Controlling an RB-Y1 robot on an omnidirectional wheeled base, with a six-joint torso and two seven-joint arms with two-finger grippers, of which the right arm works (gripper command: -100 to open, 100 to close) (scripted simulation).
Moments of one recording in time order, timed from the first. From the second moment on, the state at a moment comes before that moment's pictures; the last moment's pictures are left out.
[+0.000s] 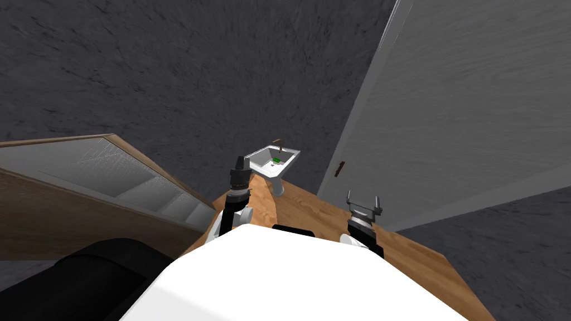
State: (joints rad) arm 0.43 -0.10 -0.02 -1.66 -0.56 -0.77 -0.57
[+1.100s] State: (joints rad) arm 0.38 -0.12 -0.04 -1.40 -0.74 -0.85 -0.78
